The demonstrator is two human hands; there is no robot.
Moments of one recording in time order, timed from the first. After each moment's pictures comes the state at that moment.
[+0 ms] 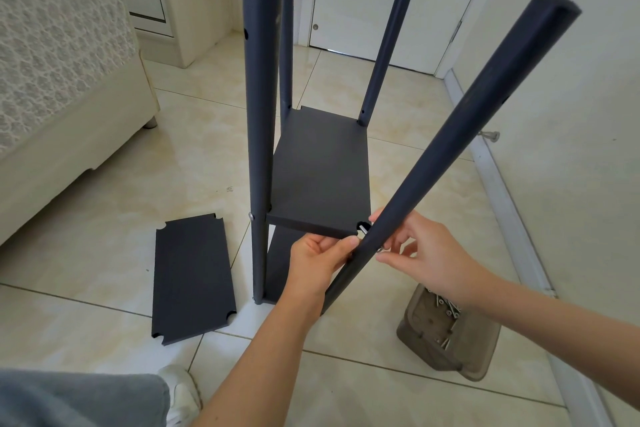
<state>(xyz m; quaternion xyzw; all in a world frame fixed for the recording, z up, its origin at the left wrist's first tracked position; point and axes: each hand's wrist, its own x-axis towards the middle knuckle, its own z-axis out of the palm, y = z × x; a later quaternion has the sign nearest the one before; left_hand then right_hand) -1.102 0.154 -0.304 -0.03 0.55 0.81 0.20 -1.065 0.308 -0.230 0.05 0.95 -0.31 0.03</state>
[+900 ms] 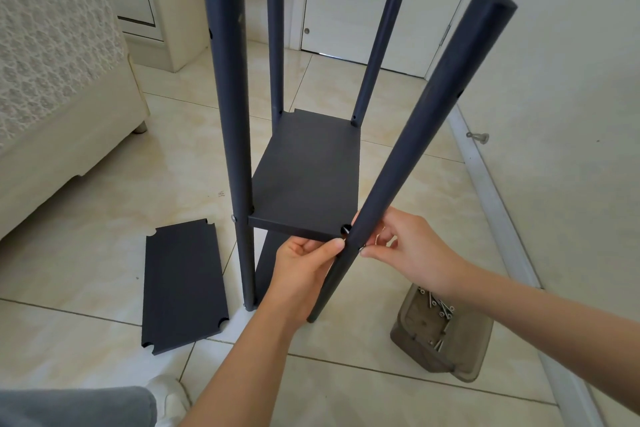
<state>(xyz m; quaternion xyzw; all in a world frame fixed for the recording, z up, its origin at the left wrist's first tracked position) -1.105 0.146 -0.299 -0.03 0.44 0.87 0.22 -1.076 0.299 -0.220 0.03 0.95 -0.31 0.05</state>
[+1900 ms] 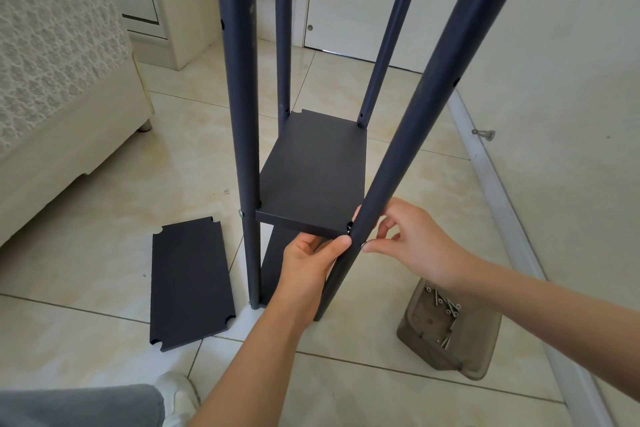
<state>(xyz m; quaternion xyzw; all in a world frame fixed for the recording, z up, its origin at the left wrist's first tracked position) -1.106 0.145 -0.301 -0.03 0.53 0.82 0.21 -1.087 0.297 -0.226 0.03 0.95 -0.30 0.03</state>
